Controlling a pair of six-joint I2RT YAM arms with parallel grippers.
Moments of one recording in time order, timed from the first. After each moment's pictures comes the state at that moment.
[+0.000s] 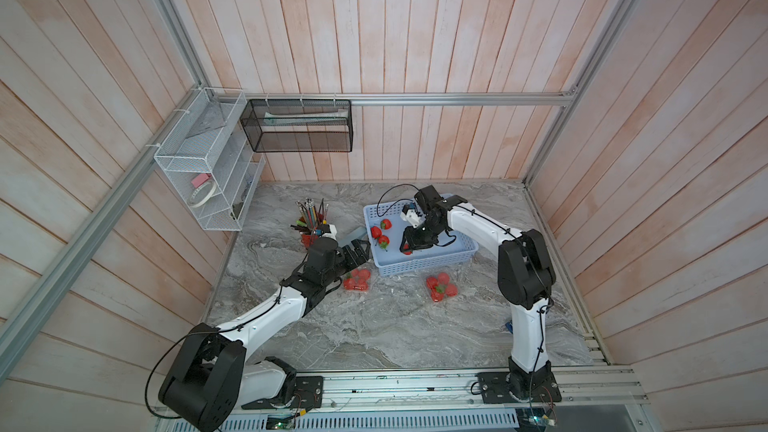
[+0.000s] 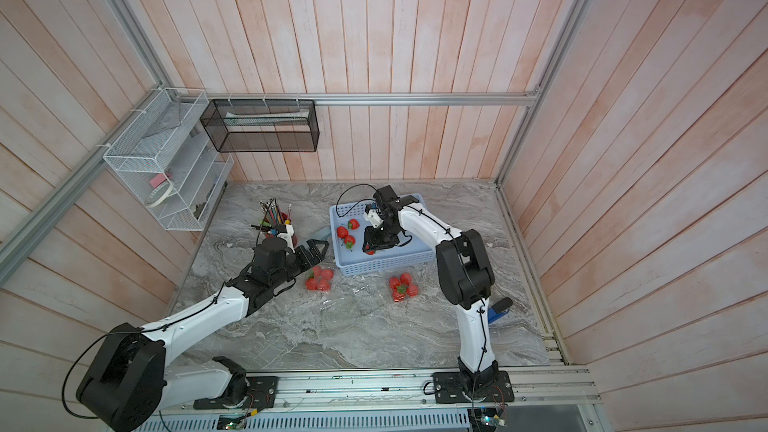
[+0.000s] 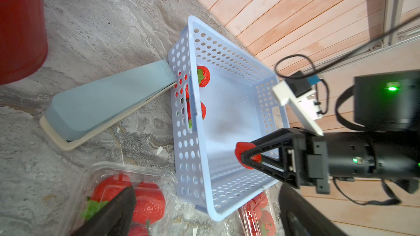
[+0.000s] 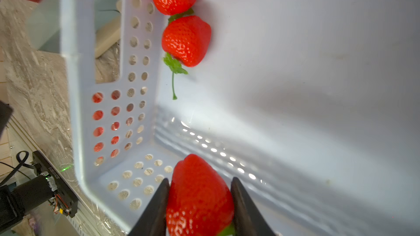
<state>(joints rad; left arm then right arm) -0.46 1.26 0.62 0.15 0.09 -0.85 0.52 2.03 1.65 -0.85 -0.40 0.18</state>
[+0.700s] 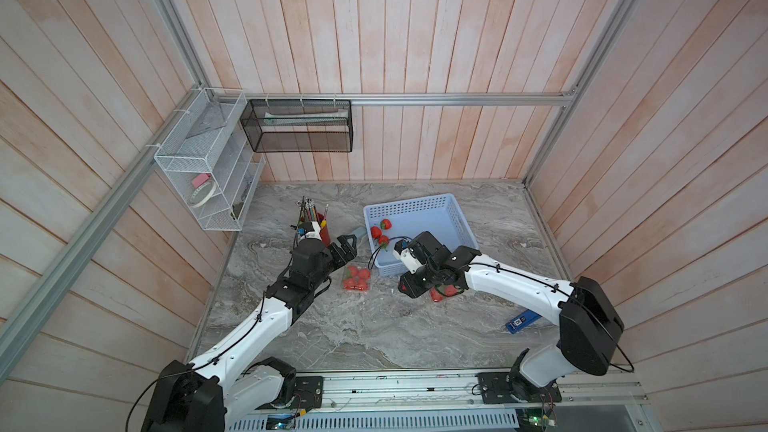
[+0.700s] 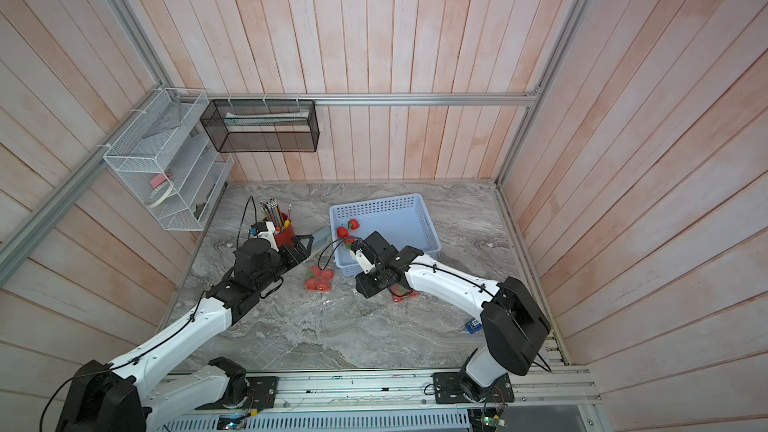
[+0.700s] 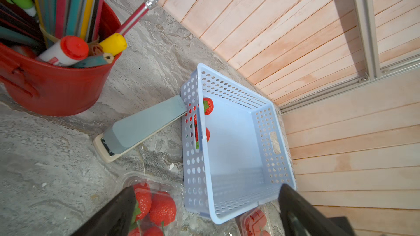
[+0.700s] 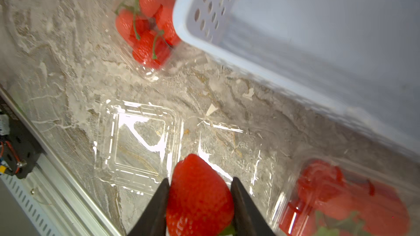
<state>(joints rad) -0.41 1.08 0.61 0.04 -0.01 -0.83 0.84 1.56 1.06 -0.60 -0.16 0.24</state>
